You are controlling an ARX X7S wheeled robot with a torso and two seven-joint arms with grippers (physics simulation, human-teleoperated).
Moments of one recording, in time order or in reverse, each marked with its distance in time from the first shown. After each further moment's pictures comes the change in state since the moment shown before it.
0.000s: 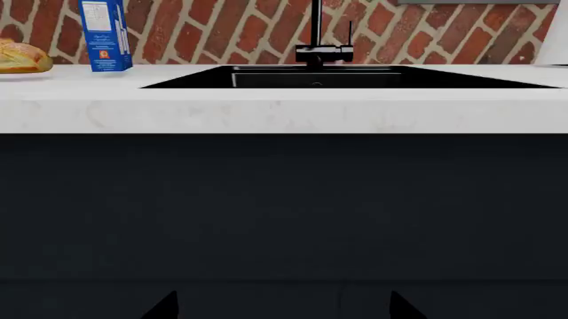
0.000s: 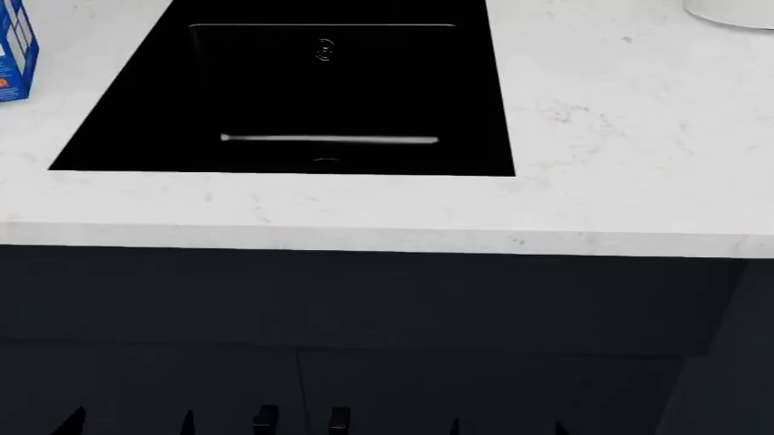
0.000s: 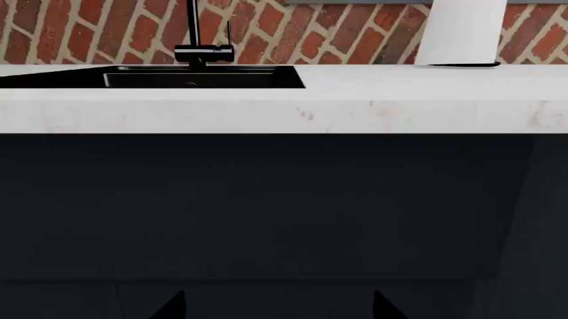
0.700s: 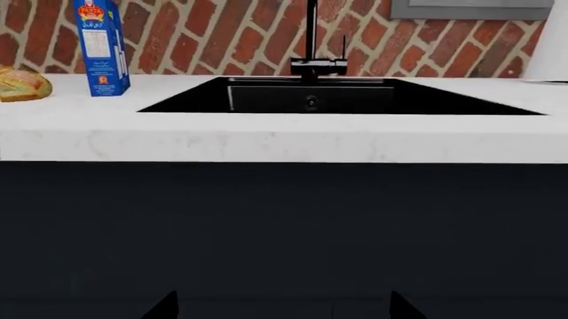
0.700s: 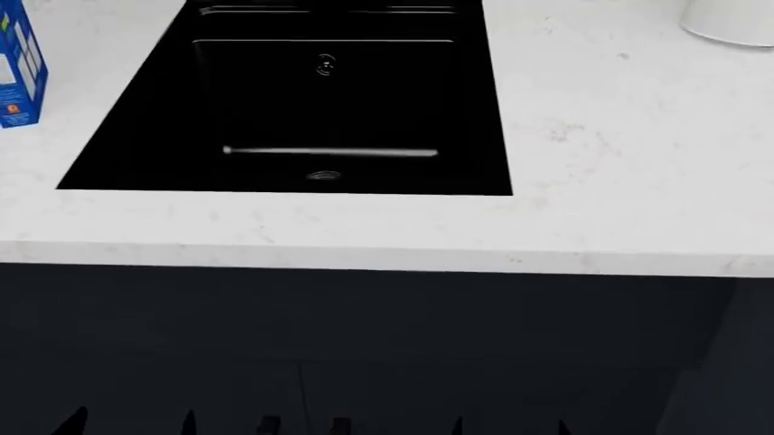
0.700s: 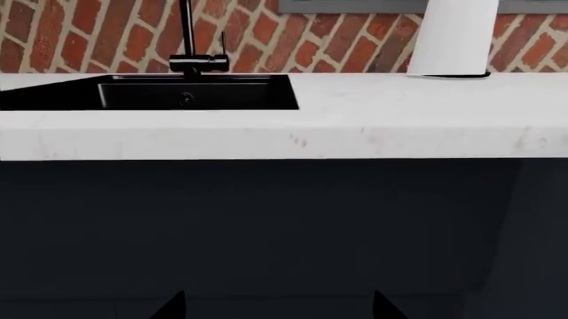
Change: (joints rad) left arm 0.003 -0.065 0.073 0.009 -0.075 0.005 -0.058; right arm 0.010 0.060 -0.072 0.013 0.061 -0.007 0.087
